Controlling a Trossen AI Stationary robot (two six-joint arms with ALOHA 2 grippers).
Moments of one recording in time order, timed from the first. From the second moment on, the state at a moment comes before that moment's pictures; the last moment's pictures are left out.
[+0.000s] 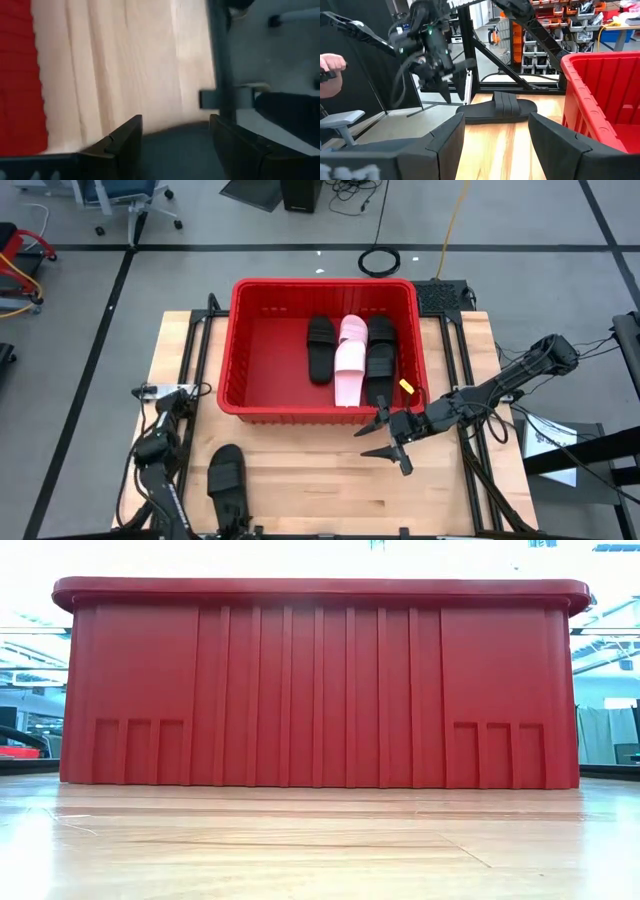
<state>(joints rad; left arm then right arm) -1.06 2.28 2.19 -1.56 -0.40 -0.94 0.47 1.18 0.75 0.32 0.18 0.17</state>
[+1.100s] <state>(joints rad) -1.05 2.22 1.91 -1.57 -0.34 -1.05 0.47 1.18 0.74 0.32 0.19 0.17</state>
